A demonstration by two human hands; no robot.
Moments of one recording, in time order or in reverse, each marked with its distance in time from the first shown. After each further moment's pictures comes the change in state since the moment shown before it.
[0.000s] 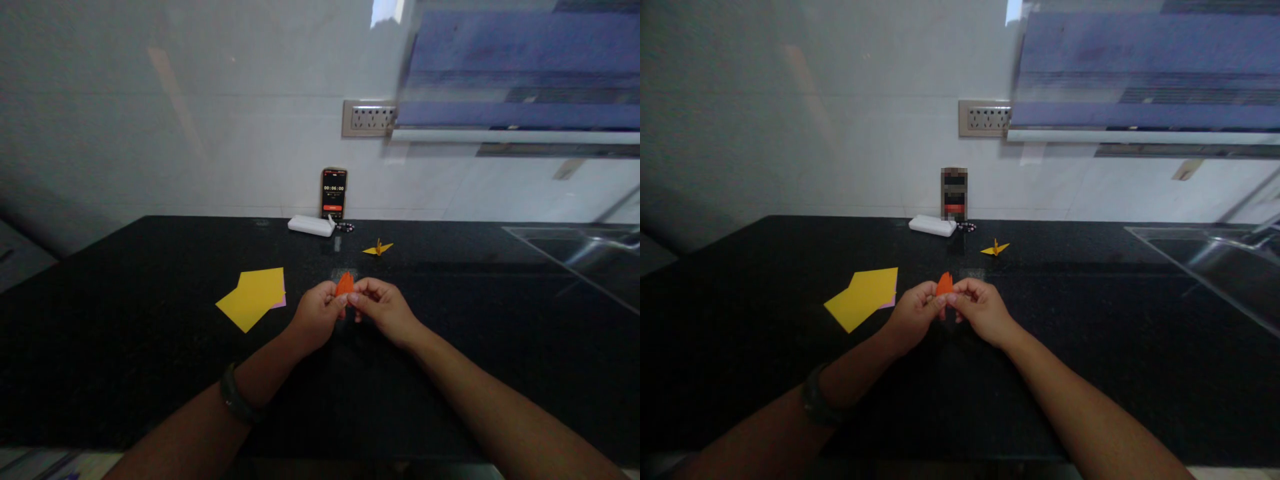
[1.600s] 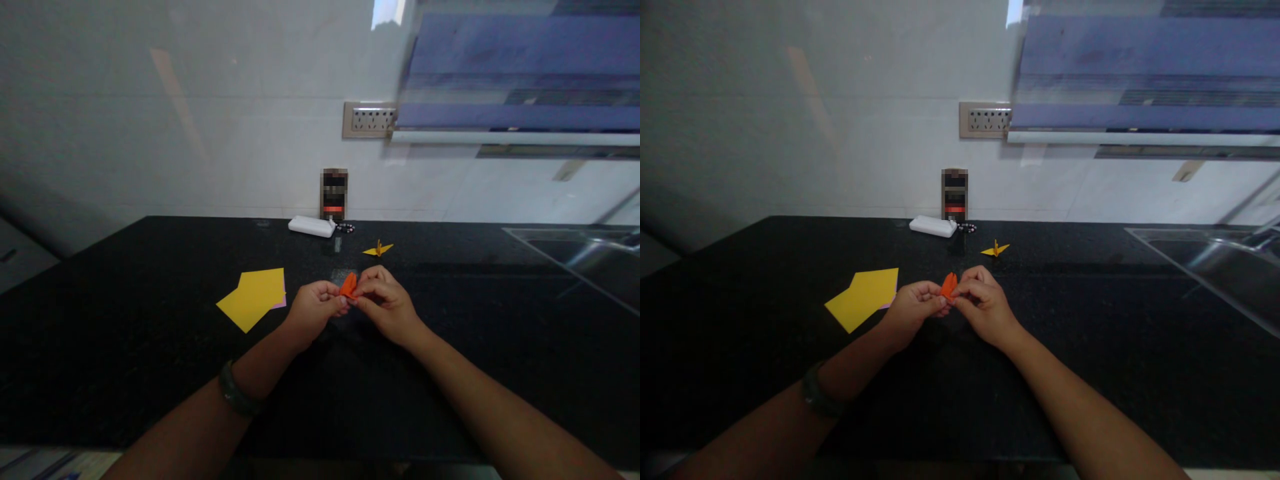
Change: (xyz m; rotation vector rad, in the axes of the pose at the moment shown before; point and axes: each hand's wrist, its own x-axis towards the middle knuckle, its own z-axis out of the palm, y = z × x) left_hand 0.004 0.002 -0.002 -0.292 0.021 -0.170; right_hand 0.000 -0.001 -0.010 -0.526 0.107 -0.539
